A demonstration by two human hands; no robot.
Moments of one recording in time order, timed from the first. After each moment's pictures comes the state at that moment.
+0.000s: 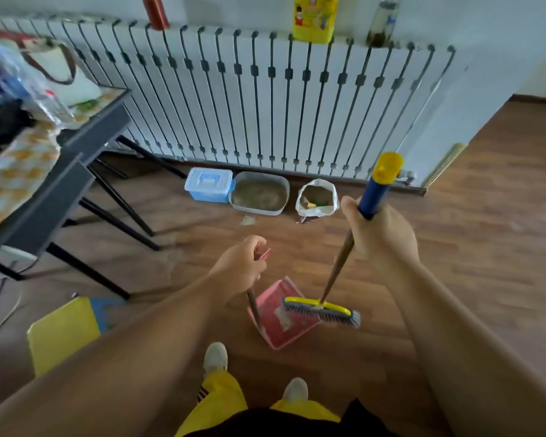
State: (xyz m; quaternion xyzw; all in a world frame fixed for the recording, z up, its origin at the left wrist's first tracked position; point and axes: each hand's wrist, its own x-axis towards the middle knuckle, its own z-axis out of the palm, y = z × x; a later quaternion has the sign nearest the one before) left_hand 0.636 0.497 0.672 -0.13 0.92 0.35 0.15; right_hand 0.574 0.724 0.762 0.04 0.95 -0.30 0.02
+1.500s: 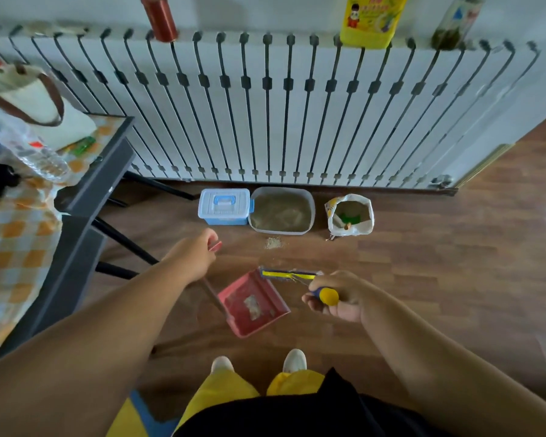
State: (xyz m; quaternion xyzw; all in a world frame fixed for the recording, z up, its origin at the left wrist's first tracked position) left_hand 0.431 0.159 0.644 -0.16 0.94 0.19 0.22; right_hand 0.436 0.454 0.643 0.31 0.55 -0.64 0.44
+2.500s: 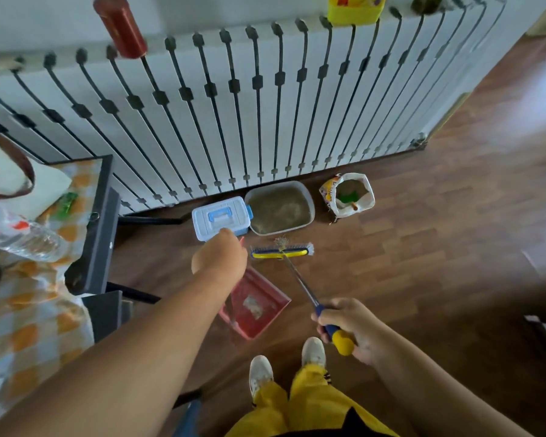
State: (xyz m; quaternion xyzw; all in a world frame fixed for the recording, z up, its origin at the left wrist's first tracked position) left_hand 0.331 0.039 0.621 -0.06 0.98 0.10 0.19; right_hand 0.469 0.257 0.611 0.37 0.59 -0.65 0.31
